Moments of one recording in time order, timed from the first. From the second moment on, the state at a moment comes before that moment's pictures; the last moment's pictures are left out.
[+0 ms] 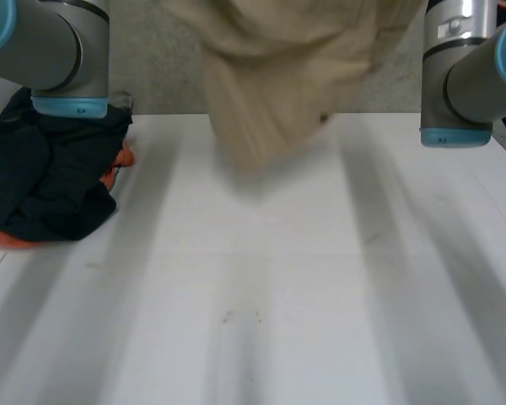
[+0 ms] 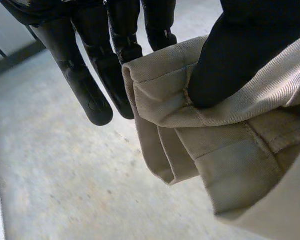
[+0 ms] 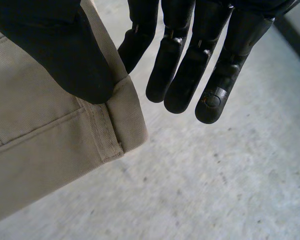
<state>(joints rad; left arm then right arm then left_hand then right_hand) 4.30 -2.21 -0.60 3.71 -1.54 3.46 1.95 -0.92 0.76 -0.65 1.62 2.55 1.10 1.20 1.19 1.20 0.99 0.98 1.18 1.18 1.19 0.98</state>
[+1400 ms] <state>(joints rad) 4.24 -1.90 -1.82 3.36 -1.53 3.48 1.96 -1.12 1.53 0.05 1.48 2.57 0.70 0.70 0.70 0.70 0.53 0.99 1.18 1.18 1.19 0.98</state>
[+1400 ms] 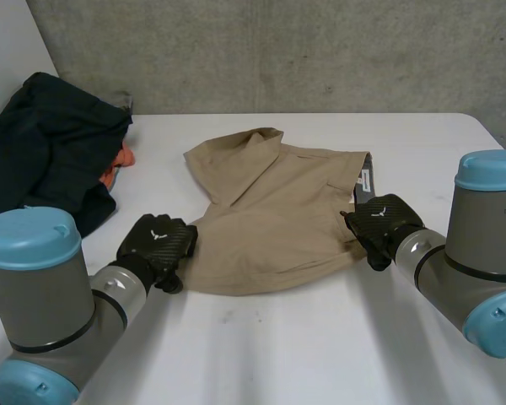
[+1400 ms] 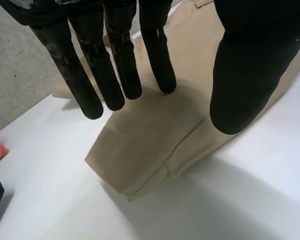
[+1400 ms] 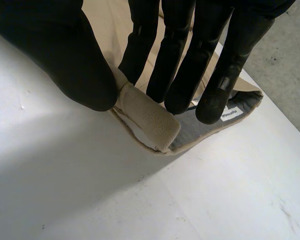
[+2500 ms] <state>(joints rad) 4.26 -1.58 -1.37 3.07 -1.49 3.55 1.96 -1.51 1.20 0.24 1.48 2.43 1.13 1.20 1.19 1.20 0.98 0.99 1.18 1.18 1.19 0.98</state>
